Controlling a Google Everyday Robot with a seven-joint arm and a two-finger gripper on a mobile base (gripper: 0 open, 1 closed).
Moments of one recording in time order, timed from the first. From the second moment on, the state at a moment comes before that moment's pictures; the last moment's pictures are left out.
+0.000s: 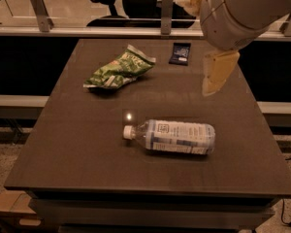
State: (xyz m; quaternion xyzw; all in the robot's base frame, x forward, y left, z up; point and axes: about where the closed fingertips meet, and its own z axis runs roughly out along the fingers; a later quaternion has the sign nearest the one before) arm 0.510 -0.102 1.010 -0.77 0.54 -0.18 0.30
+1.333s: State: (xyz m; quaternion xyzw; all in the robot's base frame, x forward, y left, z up) arm 0.542 -0.092 1.016 -0.78 0.51 -0.24 0.25
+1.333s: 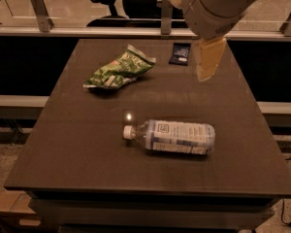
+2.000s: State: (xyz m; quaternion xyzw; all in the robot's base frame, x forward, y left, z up) arm 0.592 -0.065 1.002 -0.82 0.46 -0.25 0.23
